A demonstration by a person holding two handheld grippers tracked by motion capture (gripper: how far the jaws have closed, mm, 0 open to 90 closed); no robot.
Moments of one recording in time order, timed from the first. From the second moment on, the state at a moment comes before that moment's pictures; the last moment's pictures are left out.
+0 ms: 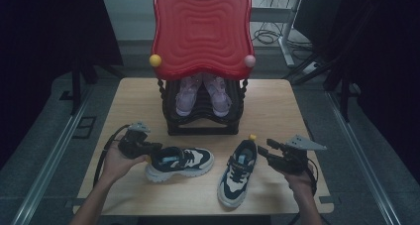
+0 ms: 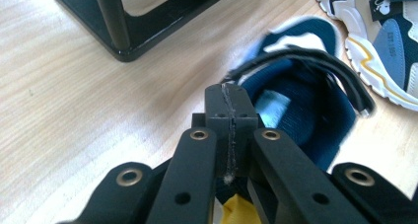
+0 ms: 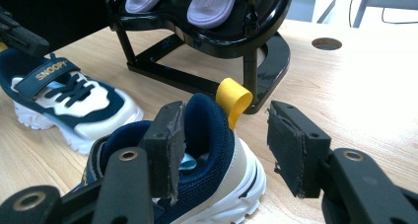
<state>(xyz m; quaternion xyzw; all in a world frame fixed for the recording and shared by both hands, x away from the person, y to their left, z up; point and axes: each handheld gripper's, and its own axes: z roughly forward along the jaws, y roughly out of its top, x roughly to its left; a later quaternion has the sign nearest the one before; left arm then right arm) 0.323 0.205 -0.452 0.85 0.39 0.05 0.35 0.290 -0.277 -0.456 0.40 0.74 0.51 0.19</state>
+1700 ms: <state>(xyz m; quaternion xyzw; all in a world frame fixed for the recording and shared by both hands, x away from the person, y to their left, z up) 0.301 0.238 -0.488 0.84 0.39 0.00 0.36 0.291 -0.280 -0.457 0.40 0.74 0.51 0.19</state>
